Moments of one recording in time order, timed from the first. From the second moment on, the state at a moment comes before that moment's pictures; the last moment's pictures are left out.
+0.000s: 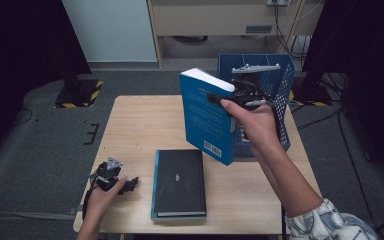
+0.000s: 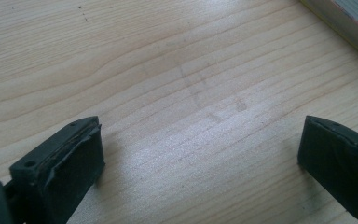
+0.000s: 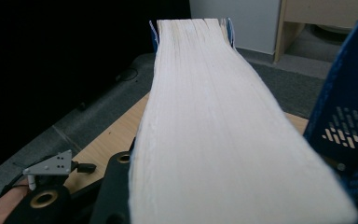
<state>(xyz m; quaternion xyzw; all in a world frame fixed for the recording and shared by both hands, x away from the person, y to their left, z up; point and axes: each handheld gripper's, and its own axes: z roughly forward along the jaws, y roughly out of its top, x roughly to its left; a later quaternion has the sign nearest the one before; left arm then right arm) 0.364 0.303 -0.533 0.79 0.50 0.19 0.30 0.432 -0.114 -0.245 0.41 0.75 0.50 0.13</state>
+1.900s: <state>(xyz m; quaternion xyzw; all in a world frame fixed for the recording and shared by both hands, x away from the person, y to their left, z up) 0.361 0.299 -0.535 0.79 0.49 0.20 0.31 0.489 -0.182 -0.255 0.54 0.67 0.46 0.23</state>
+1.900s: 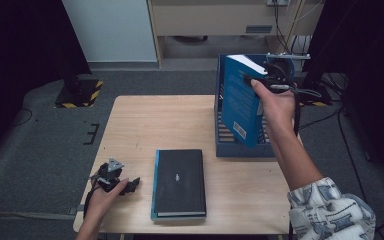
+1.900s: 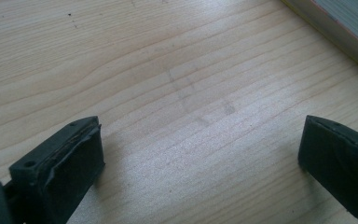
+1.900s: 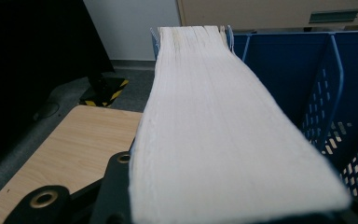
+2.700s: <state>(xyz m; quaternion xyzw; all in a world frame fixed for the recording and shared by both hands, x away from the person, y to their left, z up) 0.361 0.299 -0.535 0.79 0.49 0.19 0.31 0.527 -0.159 -0.276 0.56 0.65 0.44 0.25</state>
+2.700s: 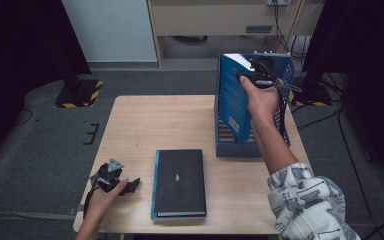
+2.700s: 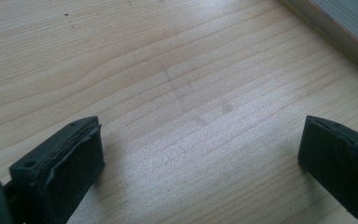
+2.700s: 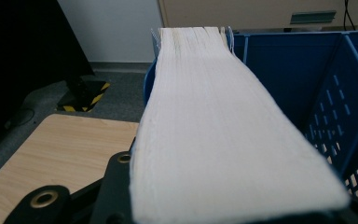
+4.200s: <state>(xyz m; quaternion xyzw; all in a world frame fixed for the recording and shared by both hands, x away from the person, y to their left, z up) 0.362 0.300 -0.536 0.79 0.48 0.19 0.32 0.547 -0.138 -0.323 0.58 0.64 0.43 0.26</state>
